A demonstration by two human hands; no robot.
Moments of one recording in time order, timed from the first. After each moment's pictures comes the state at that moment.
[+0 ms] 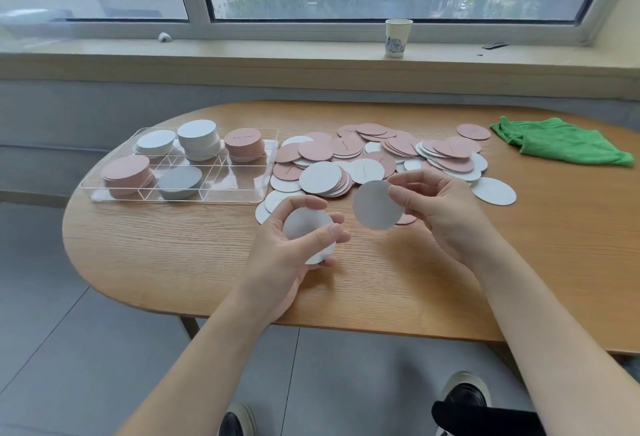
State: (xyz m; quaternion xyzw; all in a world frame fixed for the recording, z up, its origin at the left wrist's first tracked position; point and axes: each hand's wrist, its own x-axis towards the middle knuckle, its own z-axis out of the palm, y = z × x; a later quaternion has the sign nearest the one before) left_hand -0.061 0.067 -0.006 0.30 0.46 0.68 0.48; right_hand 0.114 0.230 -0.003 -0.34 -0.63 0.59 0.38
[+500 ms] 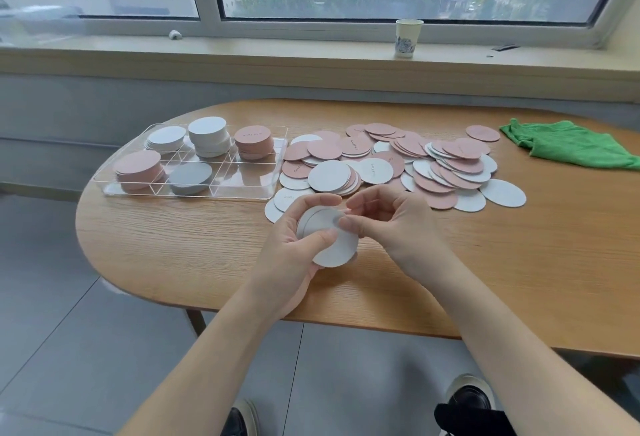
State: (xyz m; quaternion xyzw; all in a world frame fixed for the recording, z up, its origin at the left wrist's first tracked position) left_hand -0.066 0.067 -0.018 0.34 0.42 0.68 0.49; right_hand 0.076 0.173 -0.003 -0.29 -0.70 0.55 0.36
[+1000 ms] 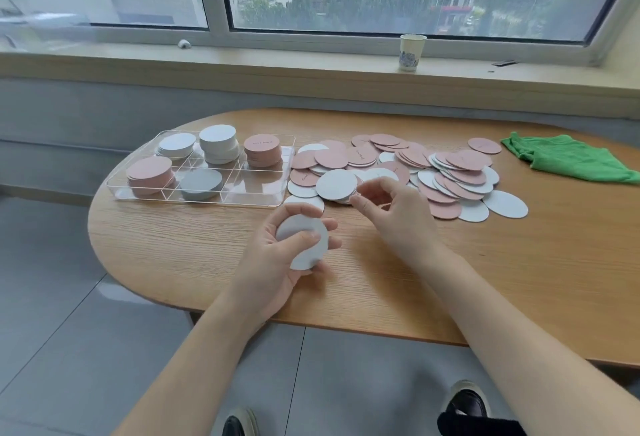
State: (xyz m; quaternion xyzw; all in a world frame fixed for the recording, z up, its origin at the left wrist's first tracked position) left_hand -0.093 0.048 -0.009 0.30 0.43 0.68 0.51; right_hand 0.050 0.200 -0.006 -0.36 -0.79 0.34 0.36
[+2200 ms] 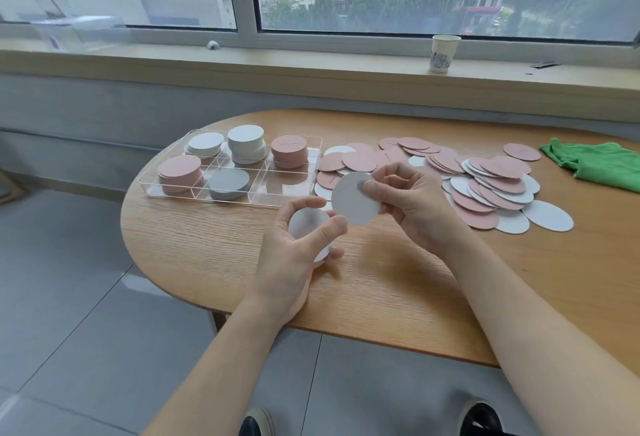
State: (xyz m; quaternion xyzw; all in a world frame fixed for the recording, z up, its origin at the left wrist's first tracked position) left_hand -0.100 0.051 -0.006 0.25 0.48 0.74 0.41; right_hand 0.016 0.222 0.003 -0.19 -0.59 0.71 0.34
